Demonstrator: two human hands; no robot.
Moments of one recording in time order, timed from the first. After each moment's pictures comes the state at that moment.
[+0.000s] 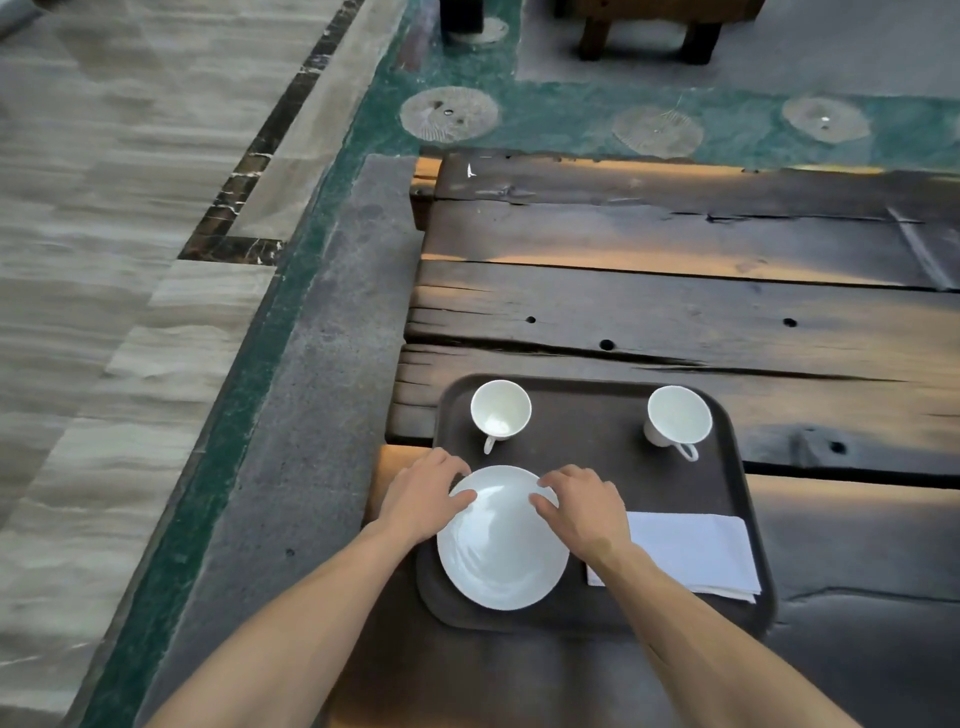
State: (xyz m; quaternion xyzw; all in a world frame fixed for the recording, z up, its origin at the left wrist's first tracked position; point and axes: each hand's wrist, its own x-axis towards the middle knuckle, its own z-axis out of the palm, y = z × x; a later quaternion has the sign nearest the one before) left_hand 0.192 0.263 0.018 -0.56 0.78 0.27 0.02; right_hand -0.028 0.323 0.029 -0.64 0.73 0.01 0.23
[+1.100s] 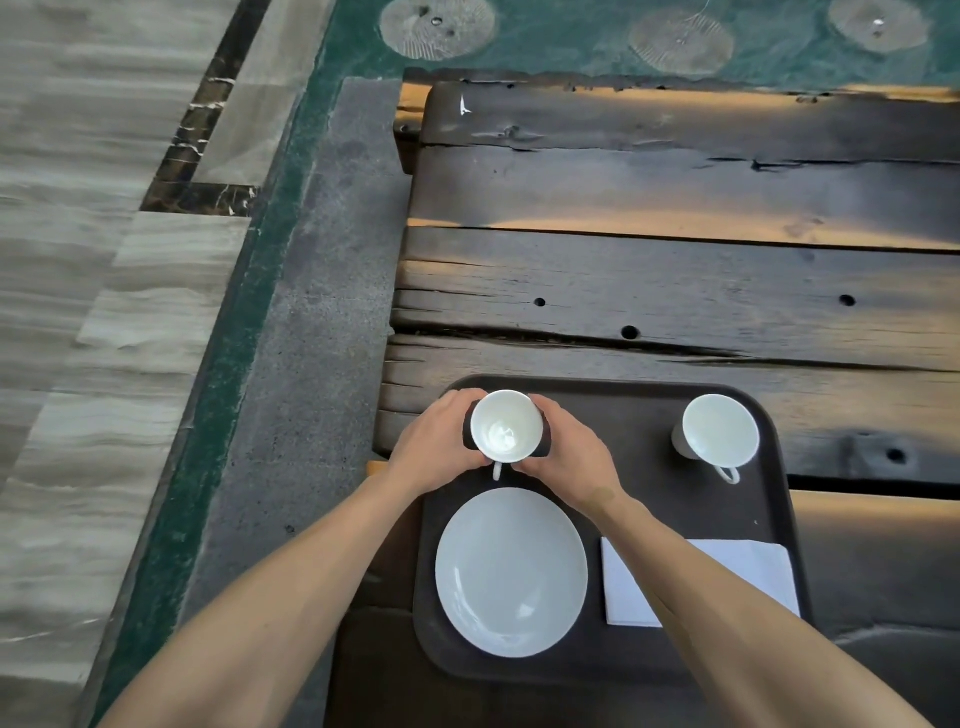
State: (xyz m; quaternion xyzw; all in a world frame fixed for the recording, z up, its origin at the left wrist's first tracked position) left_hand 0.165 0.161 0.001 -0.53 0.76 0.37 -0.06; right_hand -0.029 0.222 0.006 -0.58 0.71 -0.19 0.36
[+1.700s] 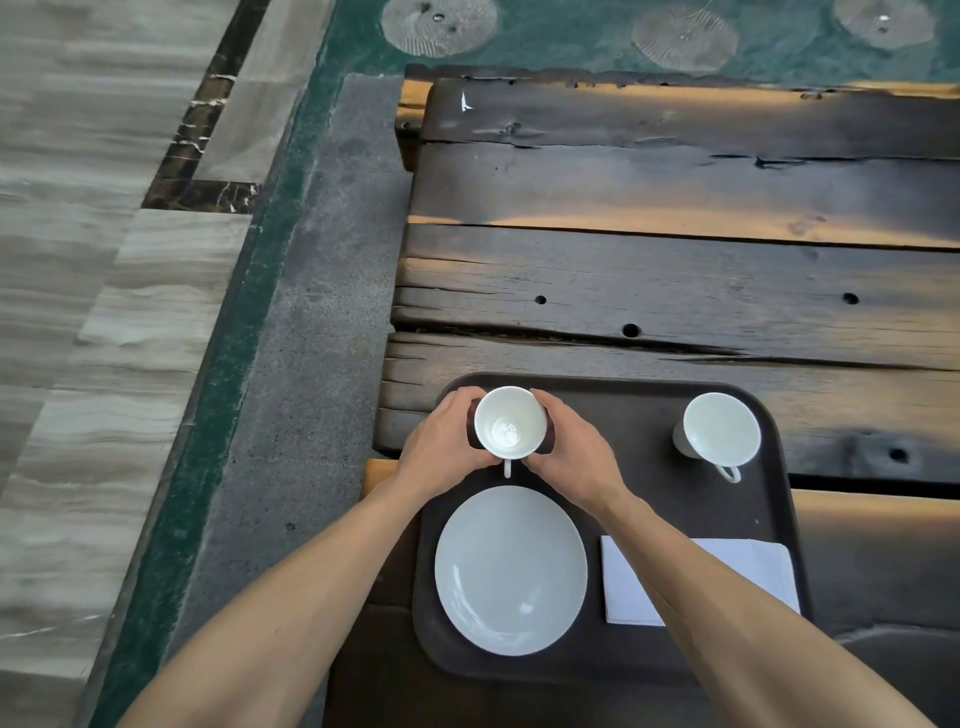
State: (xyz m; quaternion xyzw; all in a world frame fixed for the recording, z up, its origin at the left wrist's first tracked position) left_hand 0.155 0.171 -0.002 -0.57 0.71 0.39 -0.10; right_hand -0.032 0.222 0.001 -0.57 0.71 -0.20 0.35
